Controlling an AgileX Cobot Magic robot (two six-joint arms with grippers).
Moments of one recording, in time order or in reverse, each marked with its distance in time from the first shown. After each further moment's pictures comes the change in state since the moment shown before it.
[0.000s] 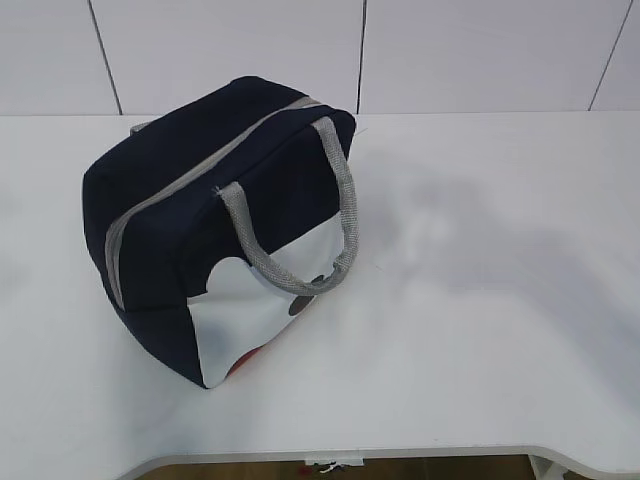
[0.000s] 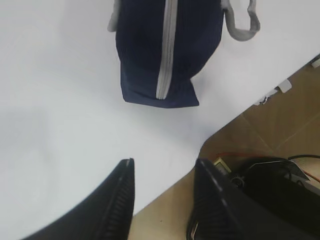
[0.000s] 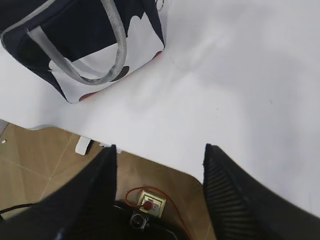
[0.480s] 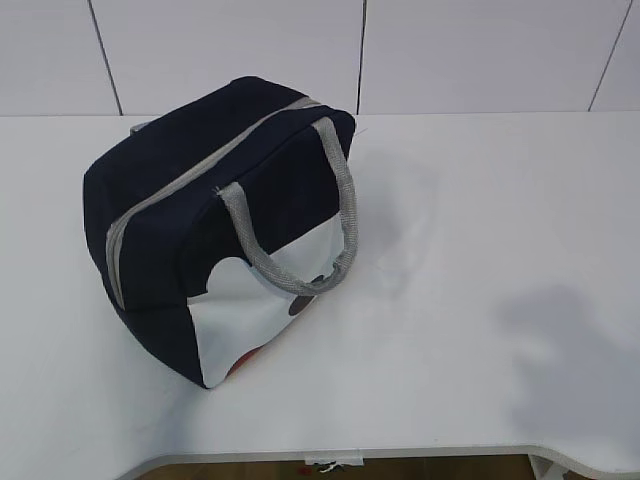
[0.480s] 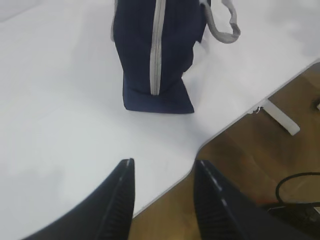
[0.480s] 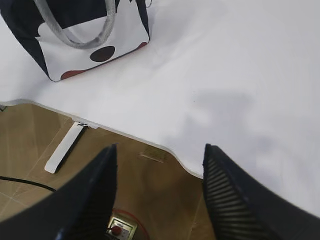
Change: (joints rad) left arm 0.000 -0.441 0.249 -0.008 -0.059 0.000; right arm 0.000 -0.501 0.314 -0.062 0.014 -0.061
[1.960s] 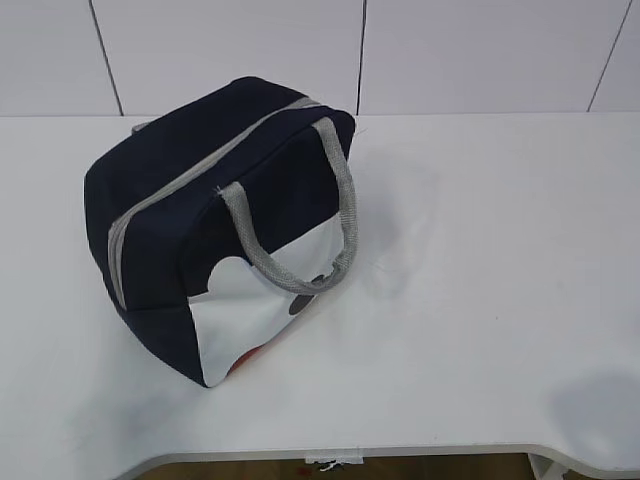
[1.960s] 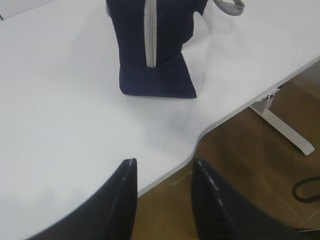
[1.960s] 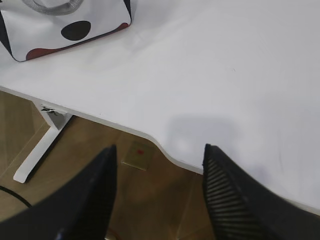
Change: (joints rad) left arm 0.020 -0.416 0.362 -0.011 -0.079 -0.007; right arm -0.008 -0.314 0.376 -0.048 -0.132 -0.030
